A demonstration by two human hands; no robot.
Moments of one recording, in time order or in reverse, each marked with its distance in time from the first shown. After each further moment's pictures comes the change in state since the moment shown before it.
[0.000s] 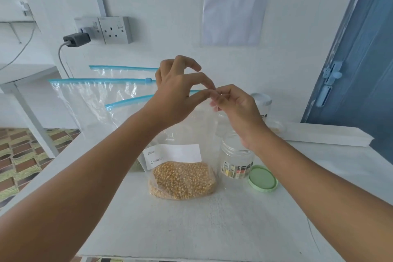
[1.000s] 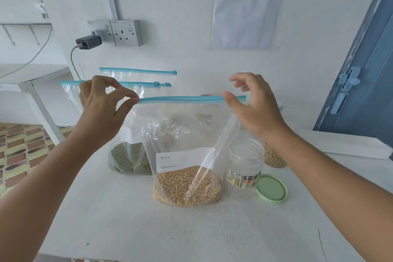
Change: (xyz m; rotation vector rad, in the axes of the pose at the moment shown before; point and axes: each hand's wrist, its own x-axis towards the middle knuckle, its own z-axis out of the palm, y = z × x) left_hand -0.075 -0.119 -0.054 0.267 0.150 -0.255; right_hand 0.027 -0.003 -0.021 -0.642 0.108 -0.333
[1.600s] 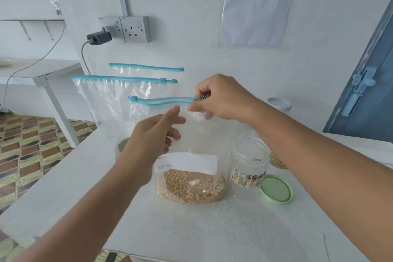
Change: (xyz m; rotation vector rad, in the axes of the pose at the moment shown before) left_hand -0.048 0.123 -0.010 -0.978 -0.274 -0.825; right_hand 0.031 -0.067 0.027 -0.070 -0.601 0.076
